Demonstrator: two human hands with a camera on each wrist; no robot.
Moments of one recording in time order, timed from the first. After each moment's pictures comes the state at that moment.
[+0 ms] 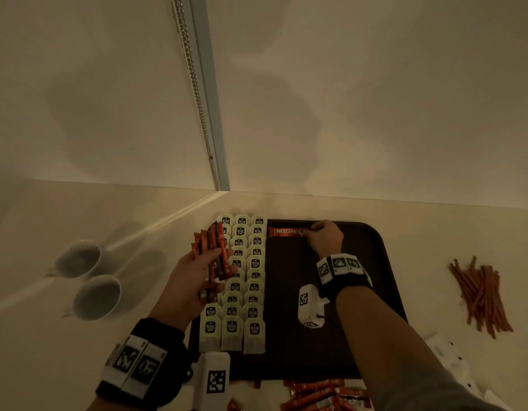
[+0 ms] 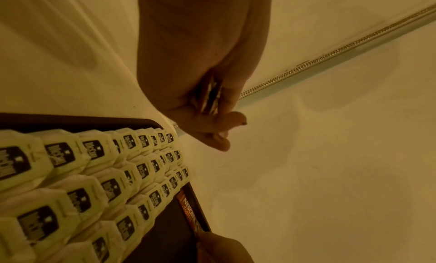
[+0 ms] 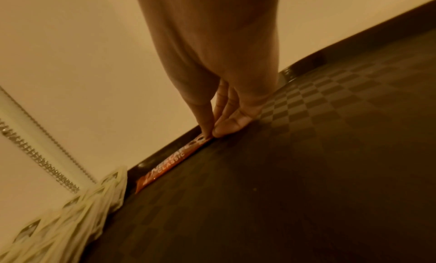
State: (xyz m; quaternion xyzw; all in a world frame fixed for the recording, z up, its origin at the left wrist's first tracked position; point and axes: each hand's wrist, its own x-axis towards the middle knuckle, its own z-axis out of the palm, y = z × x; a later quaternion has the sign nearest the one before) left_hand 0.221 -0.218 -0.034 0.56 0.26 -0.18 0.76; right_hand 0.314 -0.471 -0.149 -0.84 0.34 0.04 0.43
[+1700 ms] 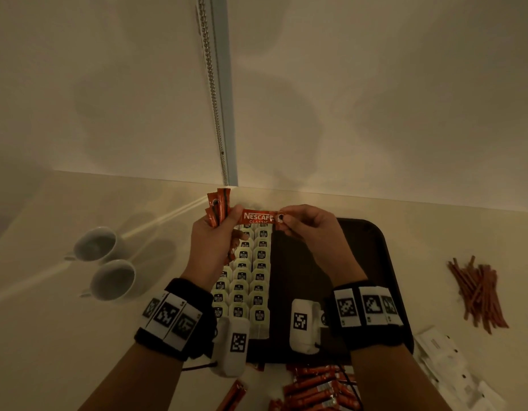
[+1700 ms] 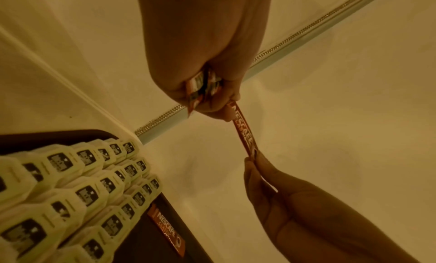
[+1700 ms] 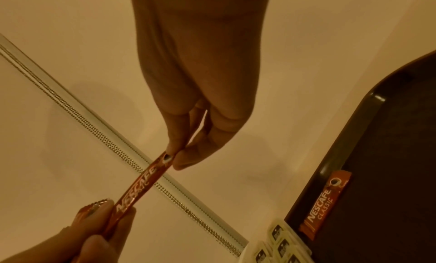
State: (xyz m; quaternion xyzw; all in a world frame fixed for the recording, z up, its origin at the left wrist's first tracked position) left_hand 0.235 -0.234 -0.020 0.64 0.19 -0.04 0.75; right_hand 0.232 -0.411 -0.010 -0.69 0.06 0.06 0.72
